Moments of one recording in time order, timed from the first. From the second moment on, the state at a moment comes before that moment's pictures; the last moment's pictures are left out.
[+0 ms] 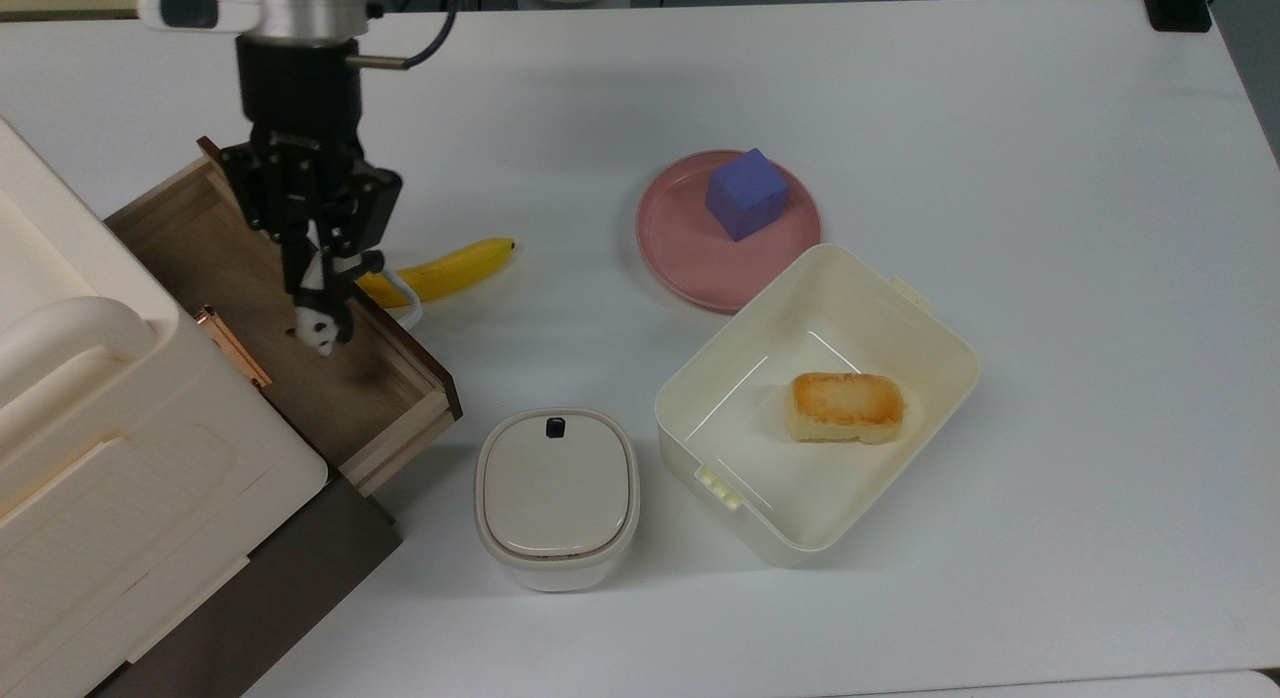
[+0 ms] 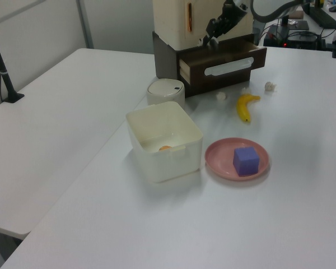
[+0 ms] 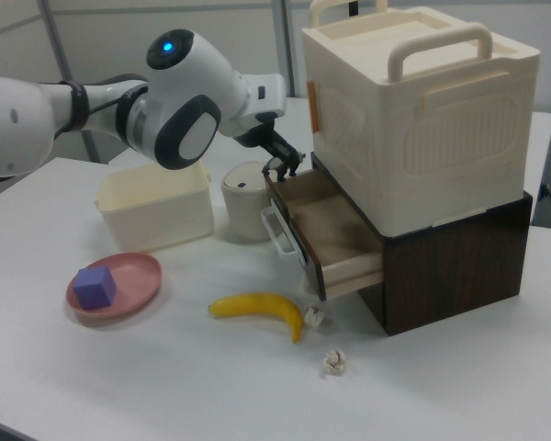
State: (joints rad) arm -0.05 0.20 -0.14 -1.78 0.17 2.67 0.15
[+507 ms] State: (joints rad) arm -0.05 0.27 -0.15 -1.73 0.16 2.66 0.17
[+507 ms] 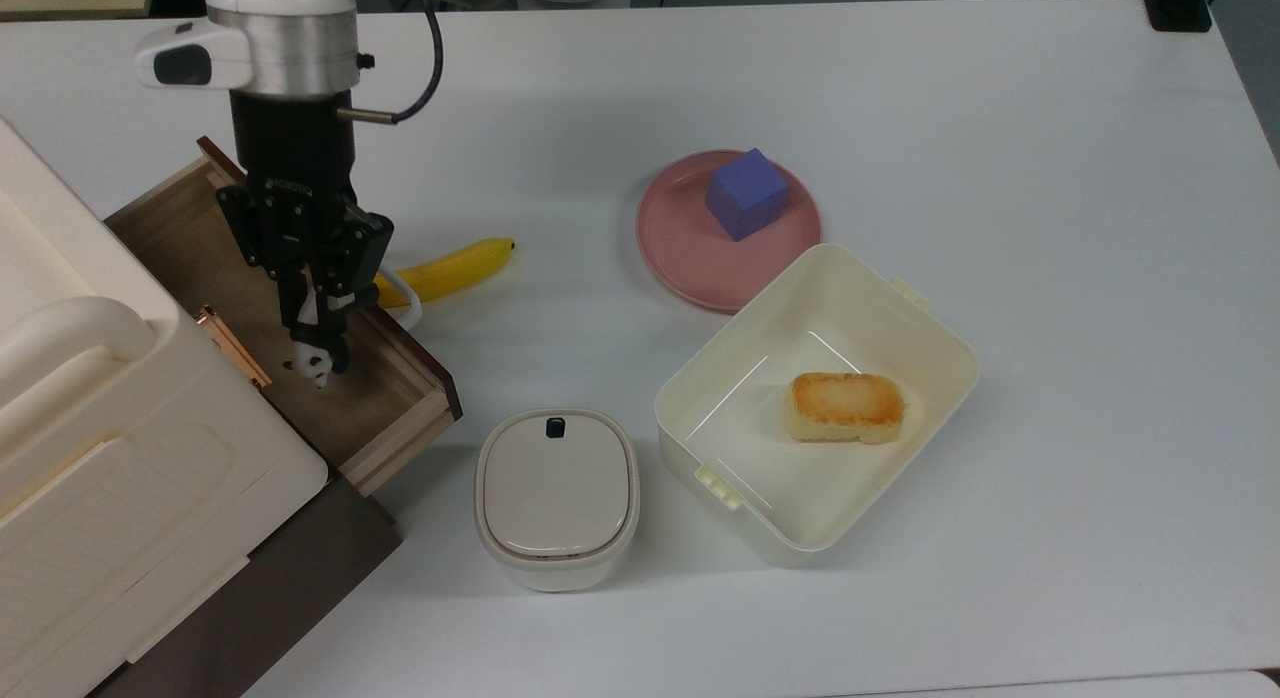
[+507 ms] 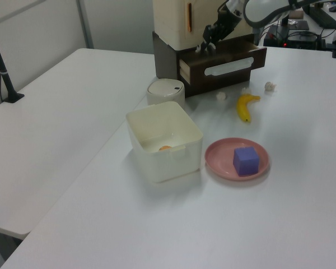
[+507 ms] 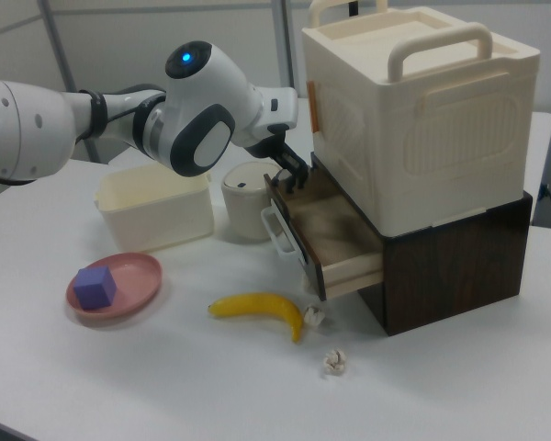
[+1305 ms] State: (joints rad) arm -0.05 0.26 -0.15 -1.70 0.12 2.49 0.14
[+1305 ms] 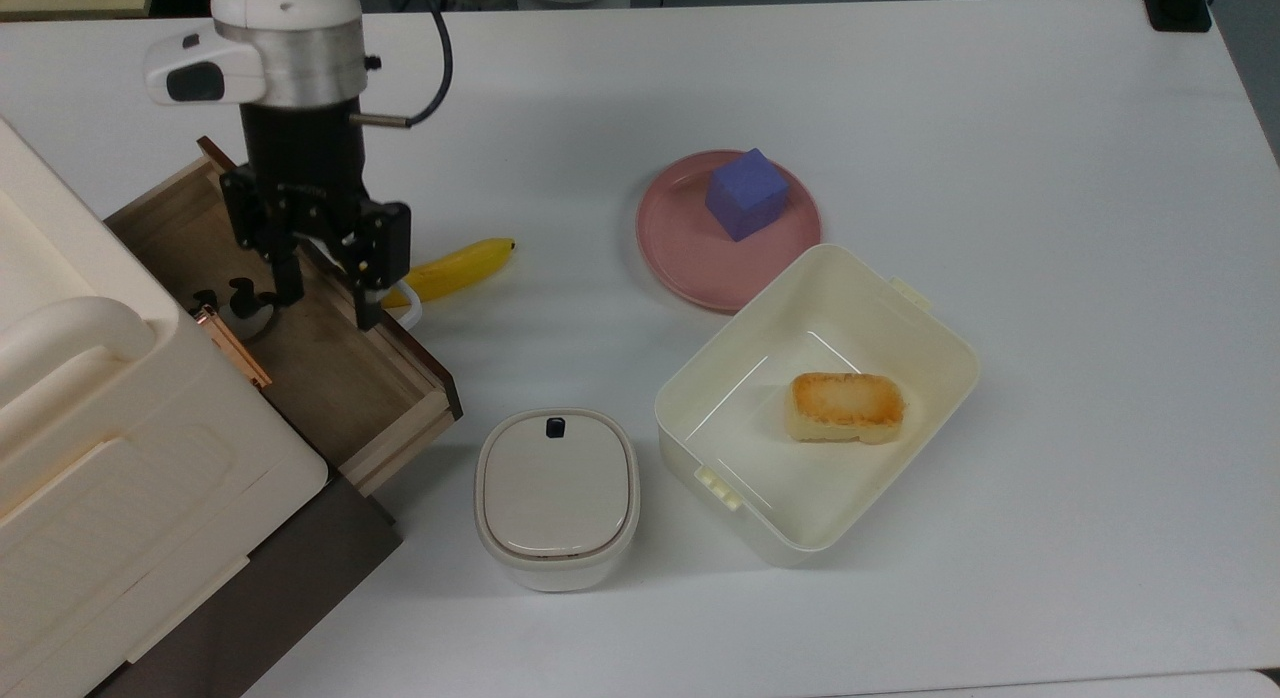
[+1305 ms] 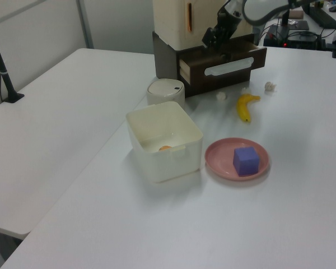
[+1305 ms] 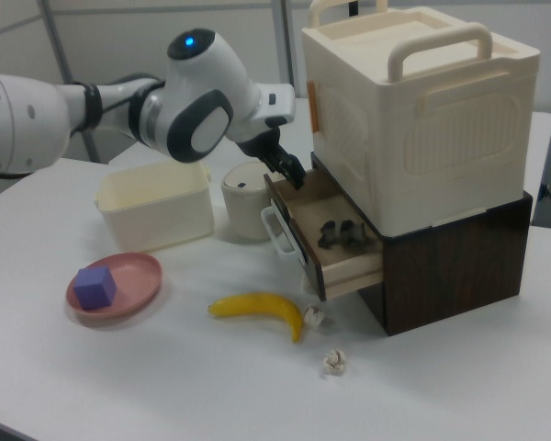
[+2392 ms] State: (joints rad) arm -0.06 0.00 -0.02 -1.71 0.06 1.77 0.00
